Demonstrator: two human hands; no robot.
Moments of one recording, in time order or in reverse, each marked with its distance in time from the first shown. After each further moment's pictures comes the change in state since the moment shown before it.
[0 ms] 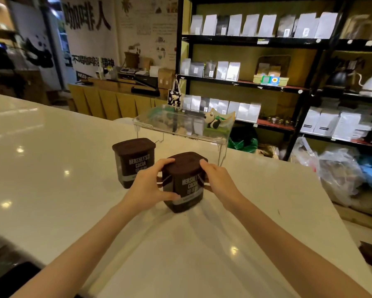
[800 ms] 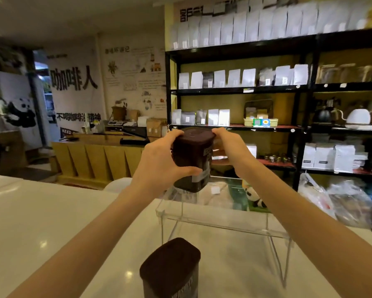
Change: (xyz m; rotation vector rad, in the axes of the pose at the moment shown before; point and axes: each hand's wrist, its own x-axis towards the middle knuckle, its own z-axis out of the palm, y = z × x) left_hand 0.205 0.013 -0.152 0.199 0.296 0.399; right_hand 0.182 -0.195 0.039 0.178 0.171 -0.216
